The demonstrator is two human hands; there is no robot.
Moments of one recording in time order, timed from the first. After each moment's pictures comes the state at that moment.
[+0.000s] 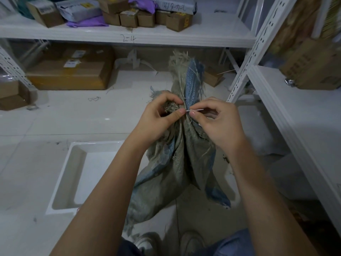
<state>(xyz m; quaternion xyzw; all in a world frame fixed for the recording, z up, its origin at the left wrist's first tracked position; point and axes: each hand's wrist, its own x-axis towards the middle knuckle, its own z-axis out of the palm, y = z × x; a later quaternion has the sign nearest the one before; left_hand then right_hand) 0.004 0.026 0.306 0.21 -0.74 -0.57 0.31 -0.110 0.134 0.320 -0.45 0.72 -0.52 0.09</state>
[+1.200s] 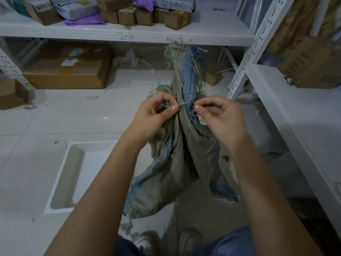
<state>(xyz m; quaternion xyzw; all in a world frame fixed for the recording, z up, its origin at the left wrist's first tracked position) 0.009 0.026 0.312 0.24 -0.69 -0.62 0.28 -0.110 0.140 0.327 -0.38 0.71 -0.57 0.16</state>
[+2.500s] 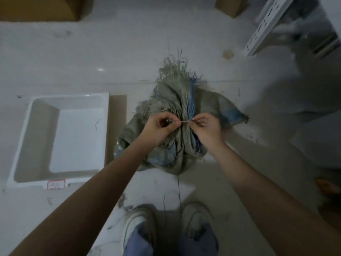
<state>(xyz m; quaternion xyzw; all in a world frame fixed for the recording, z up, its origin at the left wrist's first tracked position) -0.011 0.031 0.041 0.35 -0.70 -0.61 0.13 -0.133 0.127 0.025 -0.20 0.81 -0.47 0.28</state>
